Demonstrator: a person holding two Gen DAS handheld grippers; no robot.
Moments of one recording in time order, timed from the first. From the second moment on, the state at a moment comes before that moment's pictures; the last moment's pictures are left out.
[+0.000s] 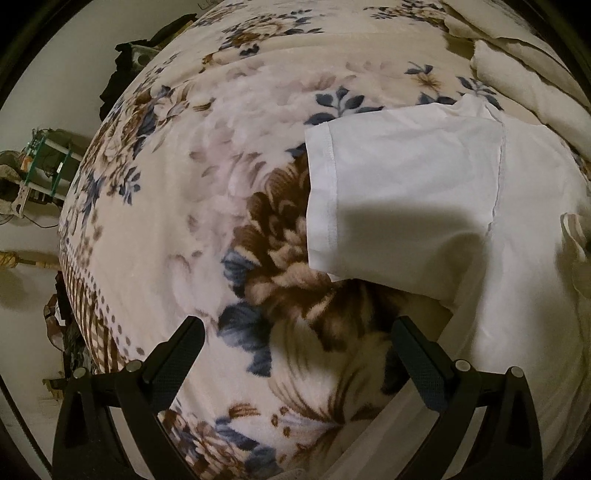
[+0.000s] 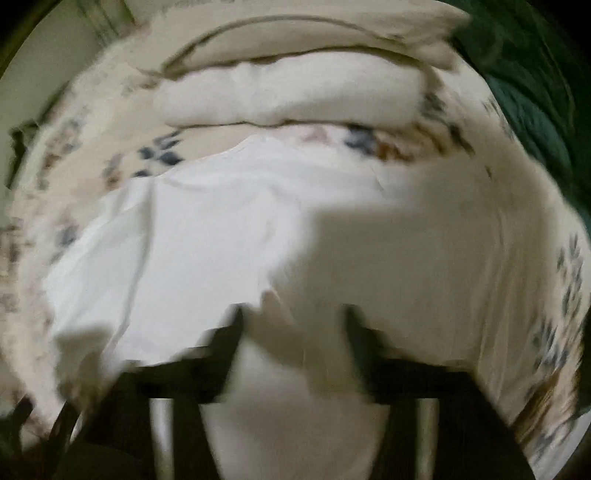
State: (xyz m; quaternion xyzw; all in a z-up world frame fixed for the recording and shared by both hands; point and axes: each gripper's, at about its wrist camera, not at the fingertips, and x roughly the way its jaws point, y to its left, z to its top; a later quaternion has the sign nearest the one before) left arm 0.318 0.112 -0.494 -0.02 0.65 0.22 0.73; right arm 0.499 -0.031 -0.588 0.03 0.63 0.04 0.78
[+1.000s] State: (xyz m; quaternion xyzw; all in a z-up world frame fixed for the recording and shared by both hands) left arm 0.390 0.007 -0.468 -0.14 0.55 -0.01 0.82; right arm 0.341 -0.155 -0.639 0.10 0.68 -0.12 0.72
